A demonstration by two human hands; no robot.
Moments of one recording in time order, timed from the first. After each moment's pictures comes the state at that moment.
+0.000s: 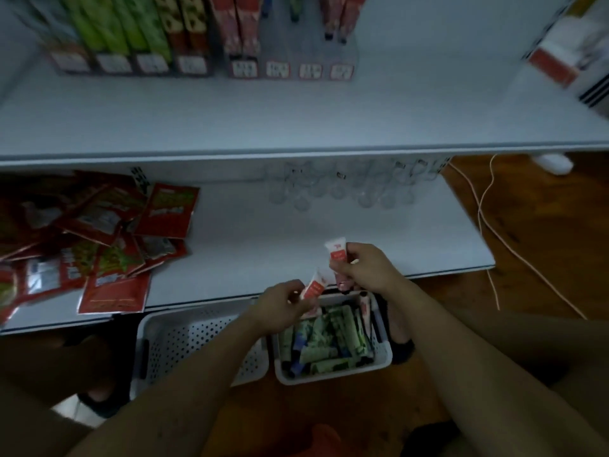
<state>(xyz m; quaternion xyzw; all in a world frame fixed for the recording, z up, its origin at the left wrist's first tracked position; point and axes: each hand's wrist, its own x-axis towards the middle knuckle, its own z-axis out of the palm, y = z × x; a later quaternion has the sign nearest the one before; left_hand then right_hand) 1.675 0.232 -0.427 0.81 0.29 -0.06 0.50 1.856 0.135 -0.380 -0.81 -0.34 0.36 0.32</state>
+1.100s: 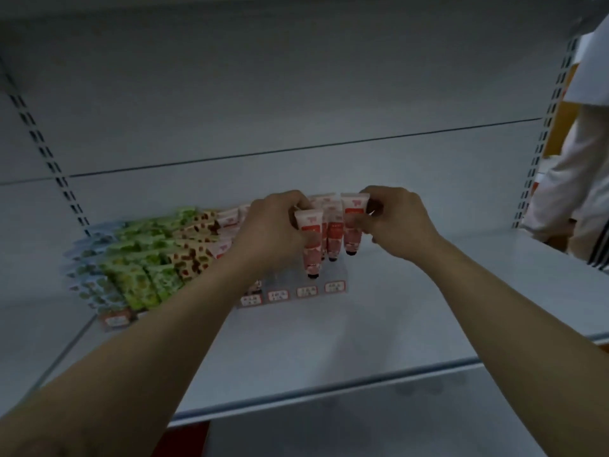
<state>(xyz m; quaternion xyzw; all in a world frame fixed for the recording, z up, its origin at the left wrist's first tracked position) 1.824 0.376 -0.073 0.89 0.28 0.29 0.23 1.995 0.275 -0.094 -0.73 -0.51 -0.03 0.46</state>
